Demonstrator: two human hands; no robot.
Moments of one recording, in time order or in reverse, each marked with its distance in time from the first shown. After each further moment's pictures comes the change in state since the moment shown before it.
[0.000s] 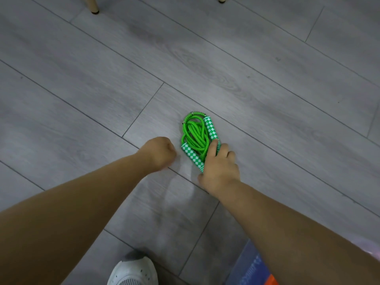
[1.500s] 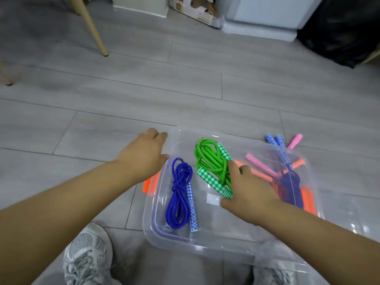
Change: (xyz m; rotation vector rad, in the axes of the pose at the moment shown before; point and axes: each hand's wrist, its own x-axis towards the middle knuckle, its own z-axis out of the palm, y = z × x) left_hand -0.239 0.125 0.125 0.776 0.221 0.745; right_hand -0.351 0.193 -0.016 0.160 0.146 0.260
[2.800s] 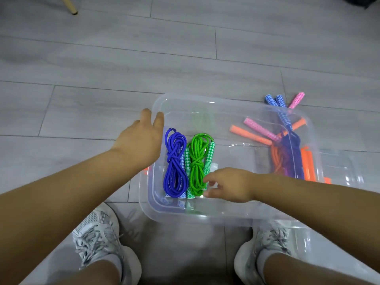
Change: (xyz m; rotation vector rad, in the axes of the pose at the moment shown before) left_hand -0.008 0.016 0.027 0.301 -0.027 0.004; right_hand 0.018 0.009 0.058 0.085 -0.545 -0.326
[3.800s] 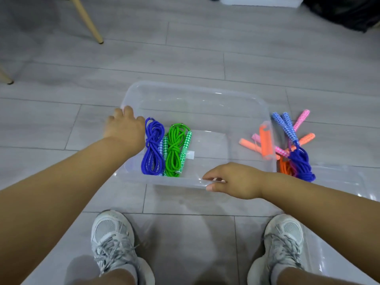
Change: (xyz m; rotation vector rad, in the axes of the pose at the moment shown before) left_hand 0.024 -0.074 -0.021 0.204 -0.080 -0.205; right_hand -0.005 -0.025 -0.040 0.048 0.210 -0.120
